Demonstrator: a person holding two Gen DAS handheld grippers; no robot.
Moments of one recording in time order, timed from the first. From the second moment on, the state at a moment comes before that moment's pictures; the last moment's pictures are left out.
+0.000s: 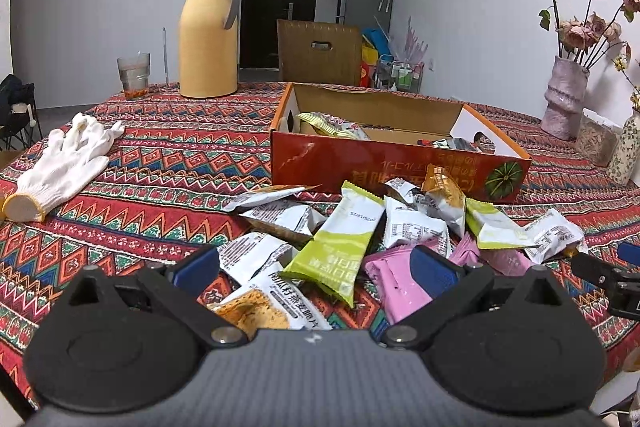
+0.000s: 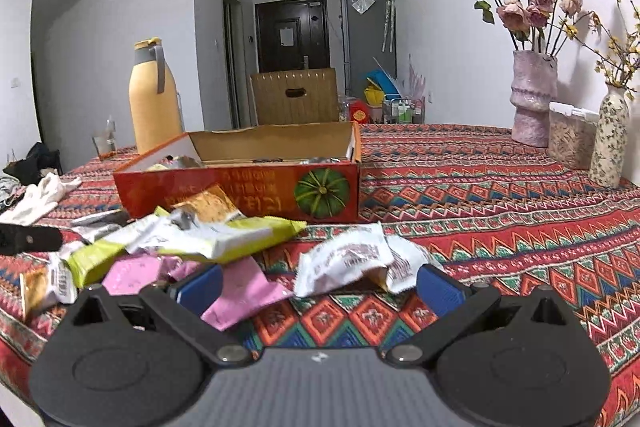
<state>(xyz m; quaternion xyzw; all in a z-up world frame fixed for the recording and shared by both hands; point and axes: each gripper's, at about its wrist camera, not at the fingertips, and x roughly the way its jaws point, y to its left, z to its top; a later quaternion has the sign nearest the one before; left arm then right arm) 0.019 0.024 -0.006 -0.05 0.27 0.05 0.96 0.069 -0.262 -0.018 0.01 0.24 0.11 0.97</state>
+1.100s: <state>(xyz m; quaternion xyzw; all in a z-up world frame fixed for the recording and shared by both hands) 0.027 0.024 -0.011 -0.06 0.28 0.06 0.96 0.160 -0.231 -0.044 -0.14 0.28 0.10 0.94</state>
